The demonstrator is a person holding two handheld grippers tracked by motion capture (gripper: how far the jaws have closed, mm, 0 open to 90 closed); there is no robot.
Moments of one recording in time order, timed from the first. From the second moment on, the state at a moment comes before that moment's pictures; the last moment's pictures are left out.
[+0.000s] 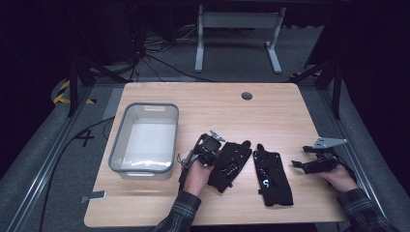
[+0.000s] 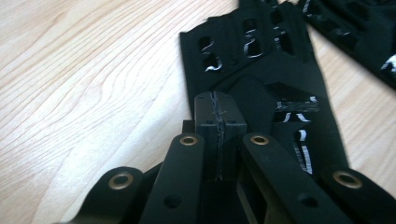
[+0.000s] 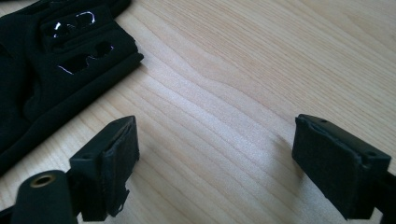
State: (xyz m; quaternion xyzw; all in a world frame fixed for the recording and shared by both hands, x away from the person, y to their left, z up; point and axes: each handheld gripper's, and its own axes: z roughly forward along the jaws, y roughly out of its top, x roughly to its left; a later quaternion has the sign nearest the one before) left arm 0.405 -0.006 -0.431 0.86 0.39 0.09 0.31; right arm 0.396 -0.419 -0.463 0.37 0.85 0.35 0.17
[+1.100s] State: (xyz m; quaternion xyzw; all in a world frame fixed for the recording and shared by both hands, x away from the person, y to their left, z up) left arm 0.379 -0.023 -0.429 0.87 0.34 0.08 0.34; right arm 0.396 -0.419 -0.463 0.37 0.85 0.35 0.17
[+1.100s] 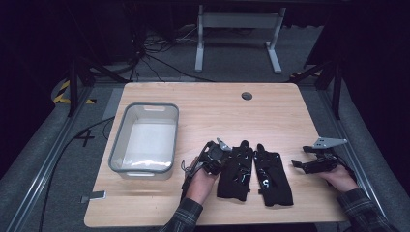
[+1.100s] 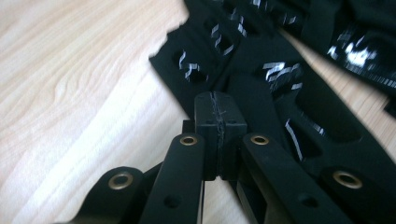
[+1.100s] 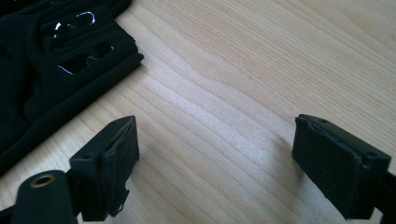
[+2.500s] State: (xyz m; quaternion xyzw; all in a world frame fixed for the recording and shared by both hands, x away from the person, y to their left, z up) left arm 0.359 -0.033 -0.438 0.88 0.32 0.04 0.34; right arm 0.382 -0.410 -0.451 0.35 0.85 0.37 0.15
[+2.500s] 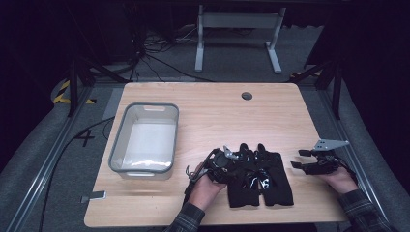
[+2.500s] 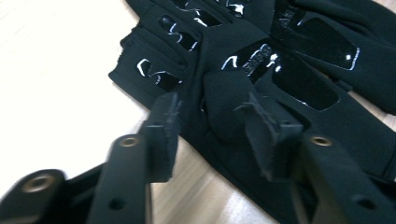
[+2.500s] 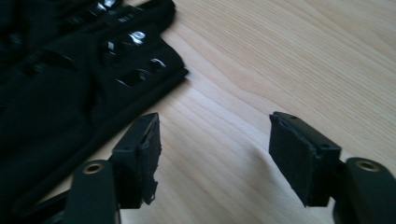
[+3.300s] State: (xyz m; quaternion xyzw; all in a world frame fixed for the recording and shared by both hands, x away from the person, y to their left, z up) left arm 0.348 -0.037 -0.454 0.88 0.34 0.05 0.32; right arm 0.357 -0.375 -0.451 0.26 0.89 0.38 0.05
